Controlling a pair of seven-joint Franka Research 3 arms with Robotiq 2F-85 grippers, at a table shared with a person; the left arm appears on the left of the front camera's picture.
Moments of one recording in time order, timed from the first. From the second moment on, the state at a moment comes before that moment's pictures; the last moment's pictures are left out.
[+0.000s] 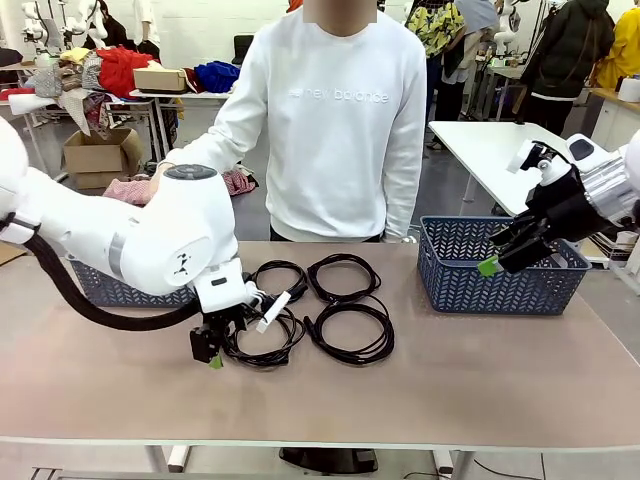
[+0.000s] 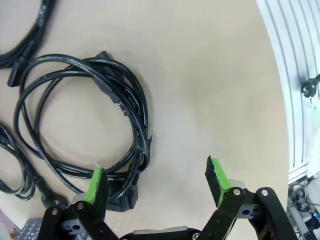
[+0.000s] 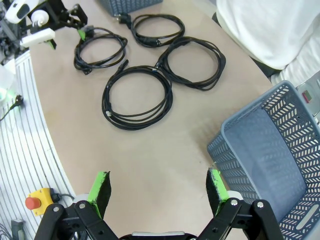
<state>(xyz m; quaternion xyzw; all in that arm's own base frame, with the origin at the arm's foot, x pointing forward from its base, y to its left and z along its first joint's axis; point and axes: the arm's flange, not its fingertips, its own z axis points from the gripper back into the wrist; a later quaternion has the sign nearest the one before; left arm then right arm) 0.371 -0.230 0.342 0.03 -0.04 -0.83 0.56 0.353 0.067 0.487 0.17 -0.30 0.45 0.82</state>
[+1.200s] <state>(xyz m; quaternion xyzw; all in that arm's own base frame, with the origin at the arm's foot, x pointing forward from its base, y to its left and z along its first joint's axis) 0.395 -0.242 0.310 0.02 -0.02 -0.83 0.56 0.353 0.067 0.487 0.17 -0.30 0.45 0.82</state>
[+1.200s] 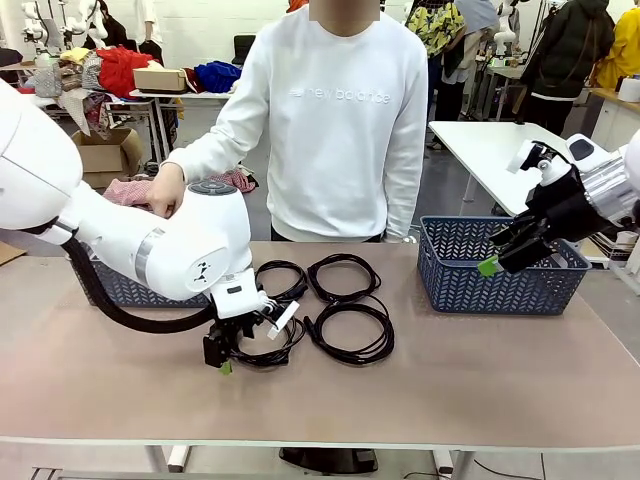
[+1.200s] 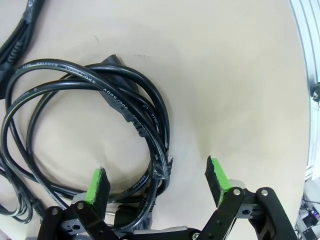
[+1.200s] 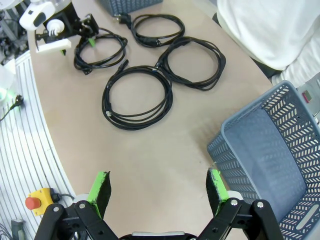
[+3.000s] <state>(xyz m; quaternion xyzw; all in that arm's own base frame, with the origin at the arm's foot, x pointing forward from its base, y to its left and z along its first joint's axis) 0.372 -0.257 0.358 -0.02 -0.02 -0.85 0.53 0.353 0.067 0.487 0.17 -0.30 0.45 0.82</state>
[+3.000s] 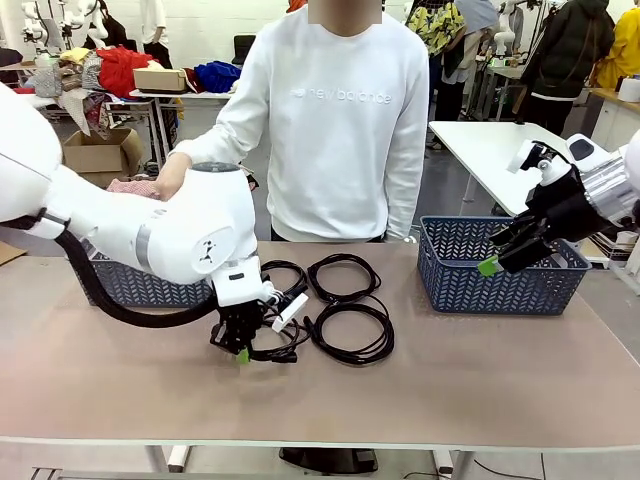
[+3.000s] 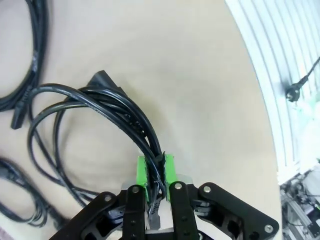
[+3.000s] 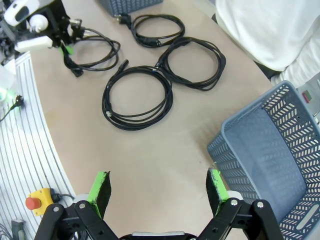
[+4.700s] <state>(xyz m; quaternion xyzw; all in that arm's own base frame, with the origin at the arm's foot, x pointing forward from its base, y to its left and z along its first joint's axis) 0.490 -0.120 0.525 0.03 -0.12 -0.74 0.66 0.353 0.067 0.487 0.17 -0.30 0.45 0.82</state>
